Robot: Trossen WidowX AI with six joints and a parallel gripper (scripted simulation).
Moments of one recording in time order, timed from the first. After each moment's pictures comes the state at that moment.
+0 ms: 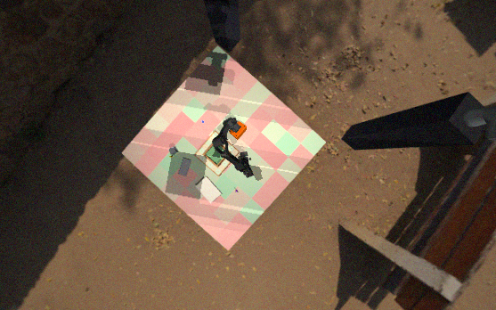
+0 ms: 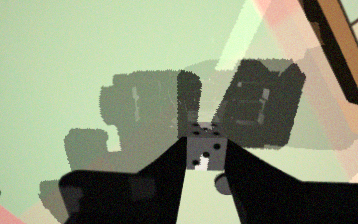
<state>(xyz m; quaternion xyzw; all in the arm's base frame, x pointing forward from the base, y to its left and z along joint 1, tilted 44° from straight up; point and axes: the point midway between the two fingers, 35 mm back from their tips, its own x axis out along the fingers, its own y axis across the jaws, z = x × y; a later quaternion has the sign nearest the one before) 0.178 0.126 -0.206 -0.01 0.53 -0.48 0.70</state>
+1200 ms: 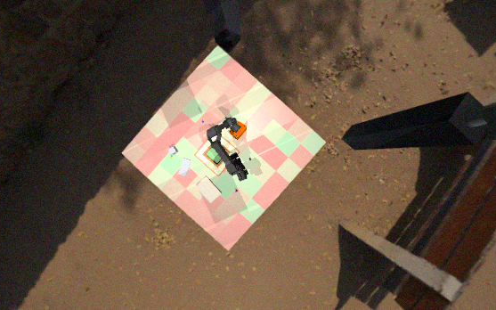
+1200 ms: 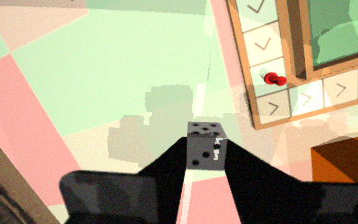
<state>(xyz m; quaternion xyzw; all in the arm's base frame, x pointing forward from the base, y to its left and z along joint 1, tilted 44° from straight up) 0.214 0.187 -0.095 -0.12 0.61 -0.38 0.69</state>
